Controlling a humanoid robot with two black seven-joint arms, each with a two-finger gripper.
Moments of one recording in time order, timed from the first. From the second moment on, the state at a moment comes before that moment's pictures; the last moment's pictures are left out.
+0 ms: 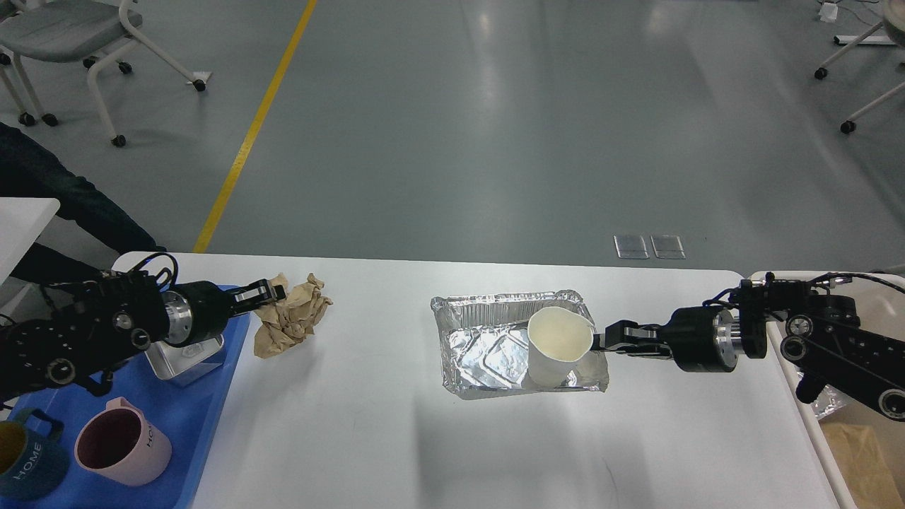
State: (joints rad) left arm -0.97 0.59 0.12 -0.94 0.81 -0.14 -0.19; right arm 0.73 -0.68 0.39 1.25 -1.18 0.55 0.26
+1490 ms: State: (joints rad) left arm -1.38 0.23 0.19 -1.07 0.89 -0.34 -0.16; right arm 0.73 -0.67 0.40 1.24 -1.18 0.55 0.26
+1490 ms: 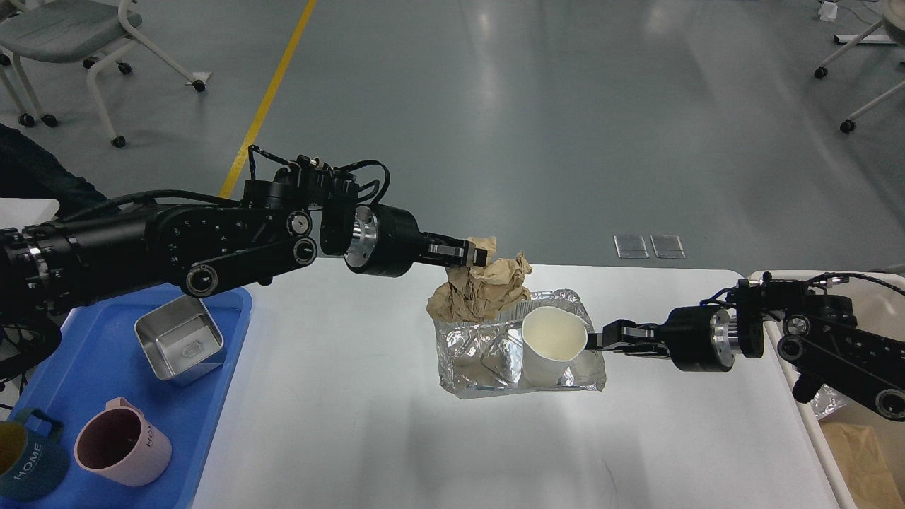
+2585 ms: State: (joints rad) left arm -1.25 0.38 -0.05 -1.06 0.74 -0.32 -0.16; right arm 0.68 -0.68 0.45 1.24 -1.18 0.54 0.26
